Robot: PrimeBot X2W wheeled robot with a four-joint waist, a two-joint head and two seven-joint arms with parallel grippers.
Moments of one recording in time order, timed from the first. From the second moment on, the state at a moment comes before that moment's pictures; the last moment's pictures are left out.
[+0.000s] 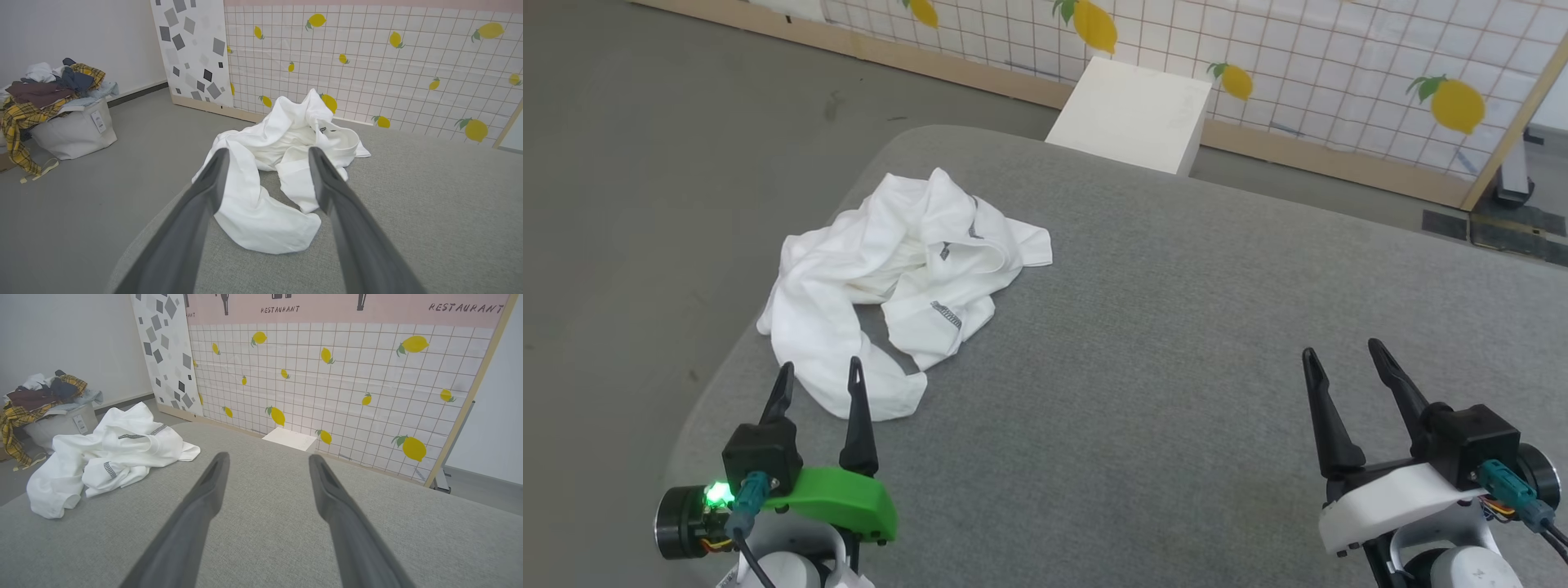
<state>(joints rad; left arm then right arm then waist) -0.05 0.09 -0.07 0.11 -0.12 0.09 -0.17 0.00 -0.05 -0.01 0.01 0.07 0.13 -0.09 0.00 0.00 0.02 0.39</state>
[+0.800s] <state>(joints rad) -0.07 0.09 -0.08 0.14 -0.16 0.12 -0.22 -0.02 -0.05 -0.02 0.02 0.09 0.13 -0.12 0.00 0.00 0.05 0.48</state>
